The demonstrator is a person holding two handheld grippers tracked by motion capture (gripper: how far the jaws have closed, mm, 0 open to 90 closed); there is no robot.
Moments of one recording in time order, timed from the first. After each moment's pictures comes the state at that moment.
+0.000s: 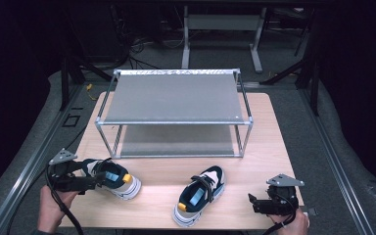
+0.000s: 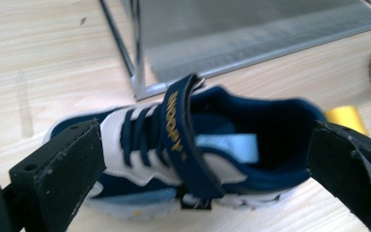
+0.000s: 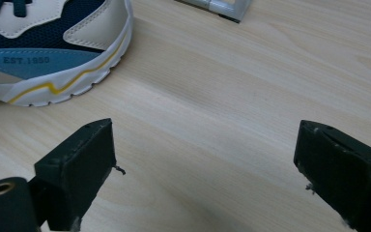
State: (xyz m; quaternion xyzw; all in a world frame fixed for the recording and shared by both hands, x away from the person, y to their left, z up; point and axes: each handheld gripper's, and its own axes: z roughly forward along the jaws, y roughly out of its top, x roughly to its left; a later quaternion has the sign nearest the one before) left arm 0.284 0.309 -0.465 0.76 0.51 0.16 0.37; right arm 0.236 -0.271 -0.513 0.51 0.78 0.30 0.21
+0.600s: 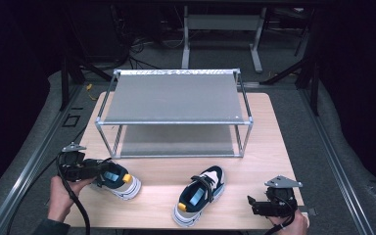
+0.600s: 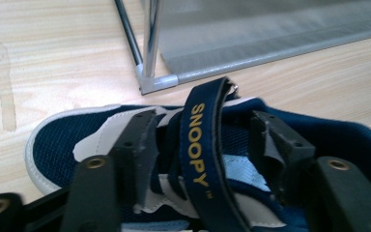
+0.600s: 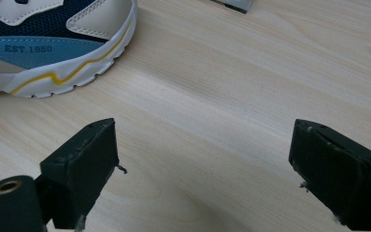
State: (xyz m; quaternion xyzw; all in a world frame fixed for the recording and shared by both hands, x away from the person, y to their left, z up) left arm 0.315 0.310 -0.484 0.75 0.55 0.12 0.34; right arm 0.234 -0.269 -0.517 0.51 0.78 0.30 0.20
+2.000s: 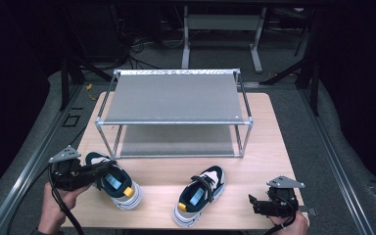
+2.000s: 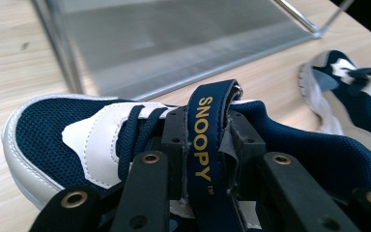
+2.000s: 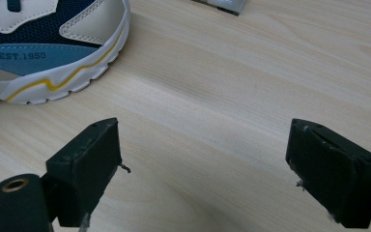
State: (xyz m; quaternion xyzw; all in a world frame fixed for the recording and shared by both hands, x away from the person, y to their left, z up) left arm 0.275 0.294 -0.445 0.77 0.47 0.12 0.42; right arm 0.233 -0.272 -0.518 0.51 0.77 0.31 0.20
